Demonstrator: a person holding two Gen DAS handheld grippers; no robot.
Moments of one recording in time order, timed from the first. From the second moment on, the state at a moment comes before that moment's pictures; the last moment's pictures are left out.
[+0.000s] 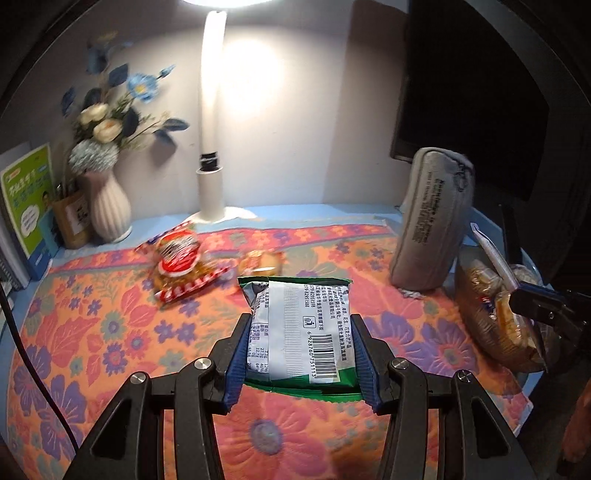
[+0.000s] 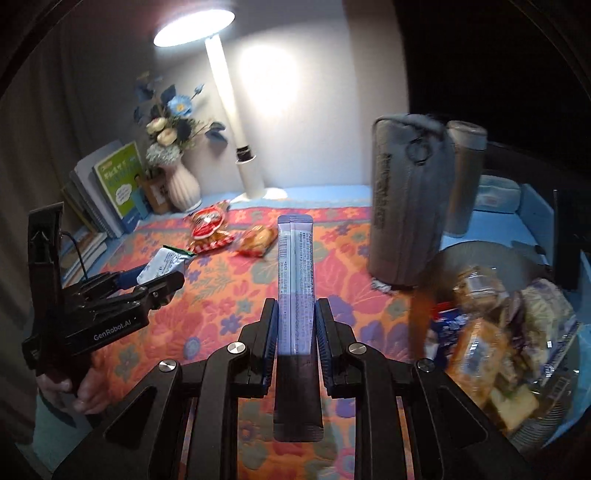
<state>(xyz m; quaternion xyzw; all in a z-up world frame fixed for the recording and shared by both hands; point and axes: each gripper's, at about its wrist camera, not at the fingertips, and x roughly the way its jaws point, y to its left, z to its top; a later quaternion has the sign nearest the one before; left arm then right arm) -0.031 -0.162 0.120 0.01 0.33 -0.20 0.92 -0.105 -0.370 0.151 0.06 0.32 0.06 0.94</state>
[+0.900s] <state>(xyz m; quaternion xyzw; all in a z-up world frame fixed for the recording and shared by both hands) -0.018 -0.376 0.131 0.07 0.34 -0.36 0.87 -0.146 -0.525 0.148 0.14 0.30 -0.06 0.94</state>
